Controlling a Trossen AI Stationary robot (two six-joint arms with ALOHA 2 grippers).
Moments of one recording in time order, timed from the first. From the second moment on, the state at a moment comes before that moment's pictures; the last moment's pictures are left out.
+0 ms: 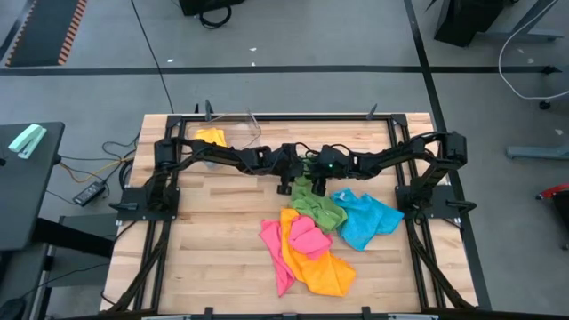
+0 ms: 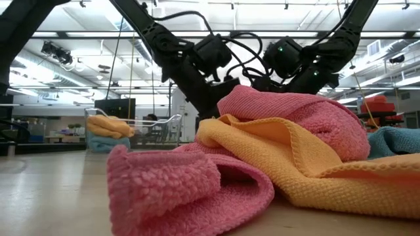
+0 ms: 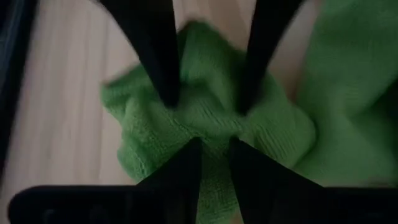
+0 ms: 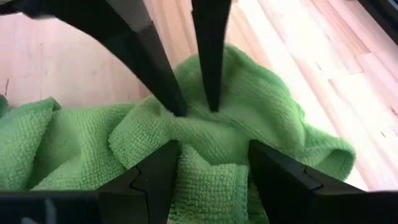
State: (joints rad) left arm 0.21 2.03 1.24 0.01 -0.08 0.47; right arm -0.25 1.65 0.64 0.28 0.12 -0.06
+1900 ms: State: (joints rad) left arm 0.24 2.05 1.24 0.00 -0.09 0.46; right arm -0.38 1.58 0.64 0.20 0.15 -0.01
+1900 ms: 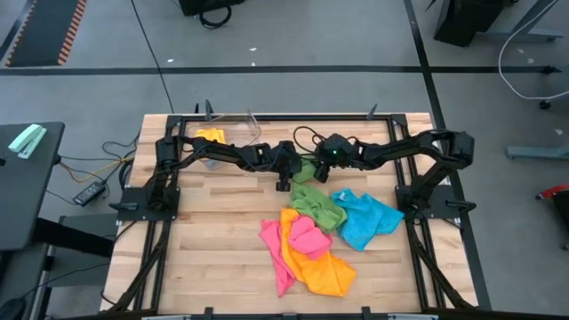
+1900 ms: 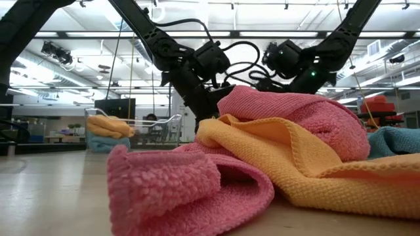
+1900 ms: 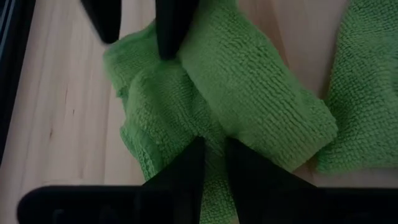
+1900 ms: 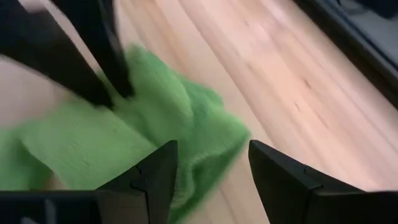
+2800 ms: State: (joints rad) left arm 0.24 2.05 1.24 -0.01 -0.09 0.45; right arm -0.38 1.61 0.73 0.27 0.08 -0.04
